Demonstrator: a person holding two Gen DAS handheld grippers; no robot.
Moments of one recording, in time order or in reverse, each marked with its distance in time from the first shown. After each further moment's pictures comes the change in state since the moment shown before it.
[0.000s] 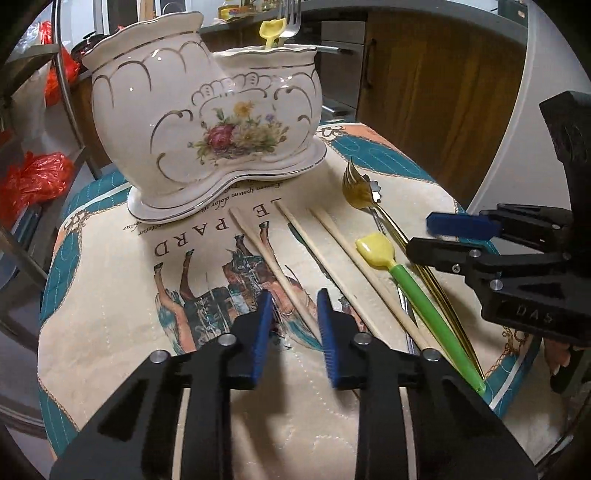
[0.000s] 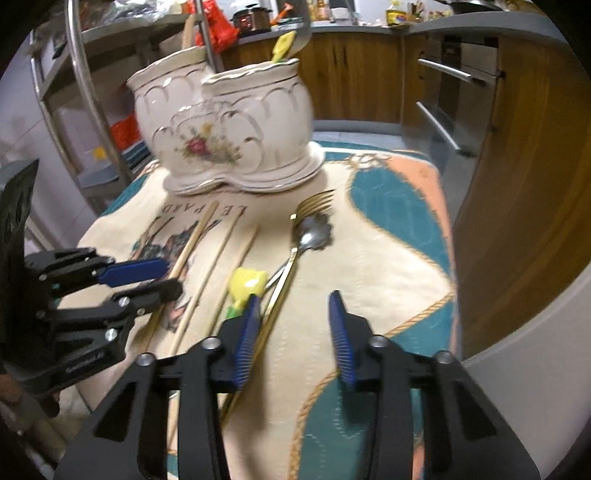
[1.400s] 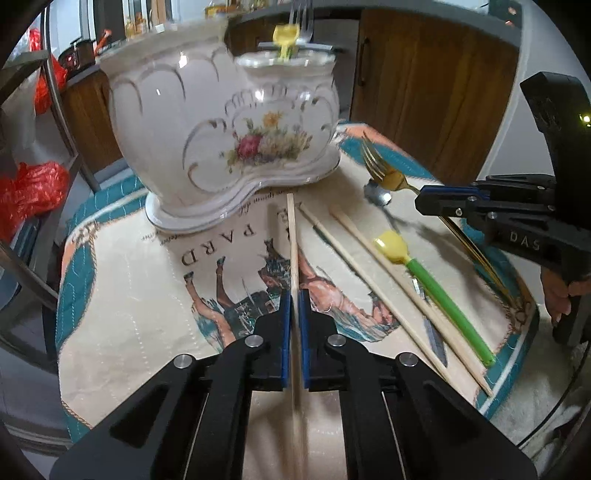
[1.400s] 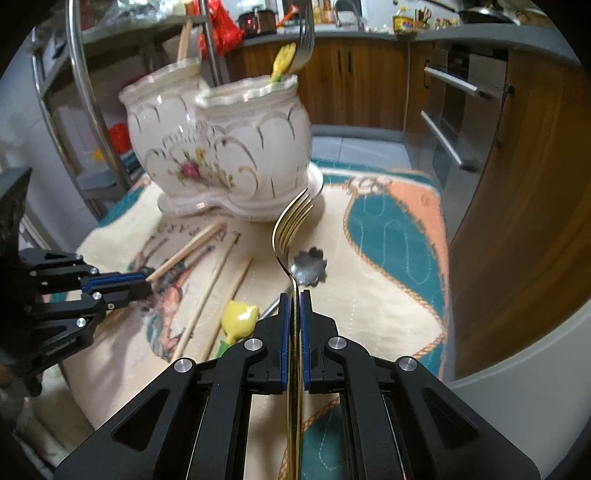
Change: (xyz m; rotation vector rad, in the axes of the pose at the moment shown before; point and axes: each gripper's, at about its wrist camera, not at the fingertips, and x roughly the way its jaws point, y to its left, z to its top) left arm -0.017 0.030 0.004 0.052 -0.006 -0.042; right arm -0.005 -0.006 0.022 -0.022 -0.034 -0.010
